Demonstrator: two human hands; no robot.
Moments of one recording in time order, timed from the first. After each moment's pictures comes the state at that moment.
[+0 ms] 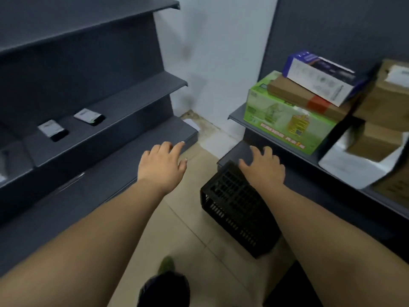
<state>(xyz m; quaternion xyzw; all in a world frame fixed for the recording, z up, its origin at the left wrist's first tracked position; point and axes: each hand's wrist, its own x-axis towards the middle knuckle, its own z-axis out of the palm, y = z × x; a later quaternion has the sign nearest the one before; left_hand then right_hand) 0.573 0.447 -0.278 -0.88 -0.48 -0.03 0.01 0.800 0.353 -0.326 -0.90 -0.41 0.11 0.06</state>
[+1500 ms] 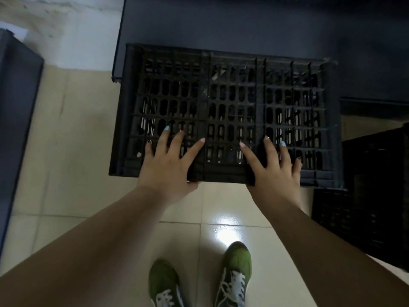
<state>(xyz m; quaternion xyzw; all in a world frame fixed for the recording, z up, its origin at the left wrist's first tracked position) 0.784 0.580 -0.885 -0.98 -0.04 0.21 -0.04 0.833 0.359 -0.894 -0.97 -0.18 0.15 -0.04</state>
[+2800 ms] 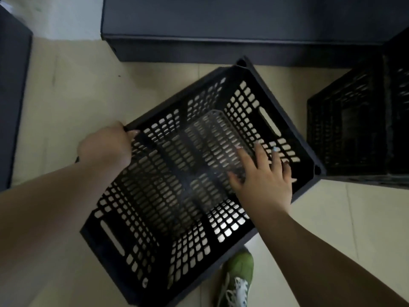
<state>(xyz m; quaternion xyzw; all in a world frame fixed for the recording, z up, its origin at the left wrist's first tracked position) 0.655 0.611 -0.894 -0.93 -0.30 0.21 -0.02 0.656 0.321 -0.881 -0.97 -0.09 0.24 0.01</state>
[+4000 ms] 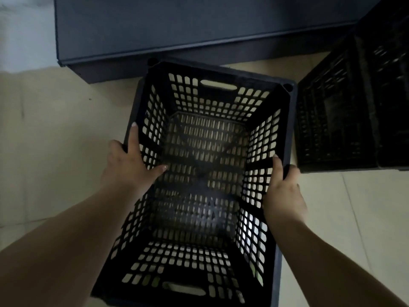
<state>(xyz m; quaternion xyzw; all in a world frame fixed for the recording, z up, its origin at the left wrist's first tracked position) 0.694 0.536 -0.913 -0.94 -0.24 0.21 -0.15 0.680 0.257 -0.910 -0.95 0.15 0.27 0.07</state>
